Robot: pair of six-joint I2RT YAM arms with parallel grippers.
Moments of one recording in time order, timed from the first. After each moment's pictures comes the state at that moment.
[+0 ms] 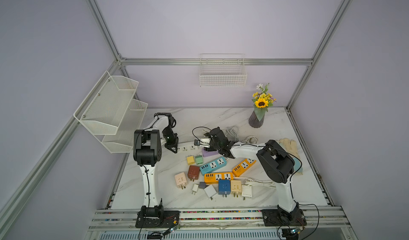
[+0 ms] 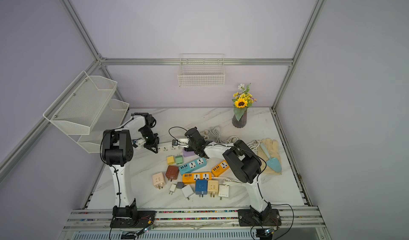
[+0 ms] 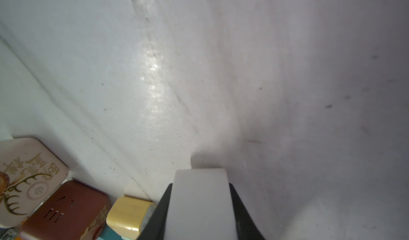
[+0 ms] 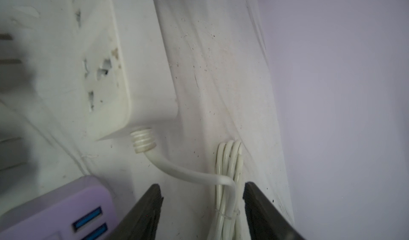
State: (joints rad) left arm -0.02 2.22 1.76 -1.35 0.19 -1.67; right arm 0.75 2.08 1.31 0.19 0.03 -0.97
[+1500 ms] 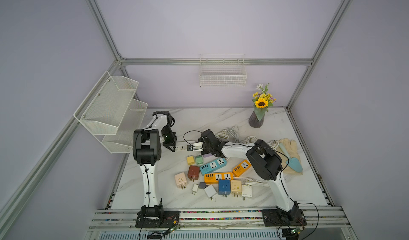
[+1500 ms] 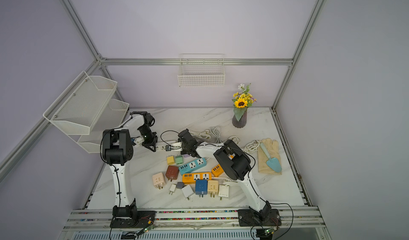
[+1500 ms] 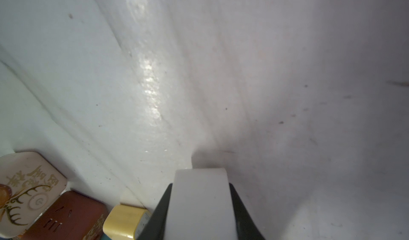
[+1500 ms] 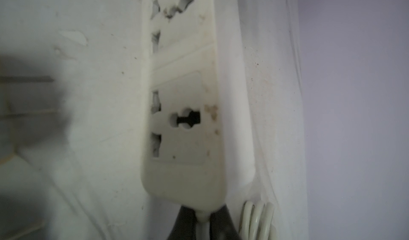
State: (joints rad) left arm 0.00 2.25 1.82 -1.36 0.15 -1.62; right arm 0.80 2.23 1.47 0.10 0.00 -1.04
